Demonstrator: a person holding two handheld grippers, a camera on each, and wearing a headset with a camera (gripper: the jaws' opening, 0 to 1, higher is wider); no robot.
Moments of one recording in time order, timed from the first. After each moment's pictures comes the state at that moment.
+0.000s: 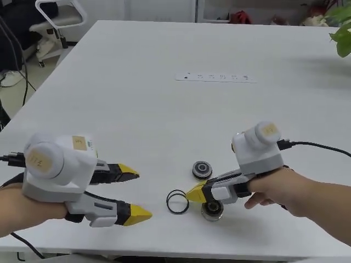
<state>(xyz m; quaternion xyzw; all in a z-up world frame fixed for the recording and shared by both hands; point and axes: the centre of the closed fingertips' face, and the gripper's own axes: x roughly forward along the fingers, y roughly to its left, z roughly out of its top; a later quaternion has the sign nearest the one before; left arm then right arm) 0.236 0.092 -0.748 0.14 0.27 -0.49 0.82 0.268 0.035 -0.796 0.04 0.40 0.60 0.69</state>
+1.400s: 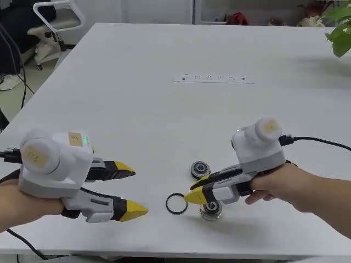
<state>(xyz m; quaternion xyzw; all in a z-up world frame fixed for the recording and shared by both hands) 0.244 0.097 -0.742 0.15 0.27 -0.49 0.82 0.275 0.025 -0.779 0.00 0.37 0.61 0.71</state>
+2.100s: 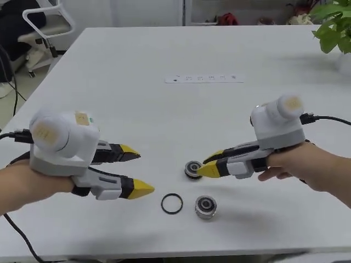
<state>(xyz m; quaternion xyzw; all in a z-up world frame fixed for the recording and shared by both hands) 0.279 0.077 -0.720 0.16 0.25 -0.49 0.82 0.312 -0.010 -0.747 0.00 0.33 0.57 0.75</state>
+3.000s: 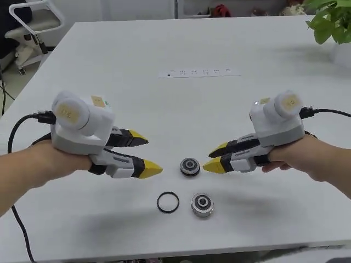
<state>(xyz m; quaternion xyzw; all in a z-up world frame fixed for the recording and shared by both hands) 0.318 0.060 -0.734 0.16 0.25 -0.50 0.81 0.326 -0.024 -0.770 -0.07 0.31 0.57 0.76</state>
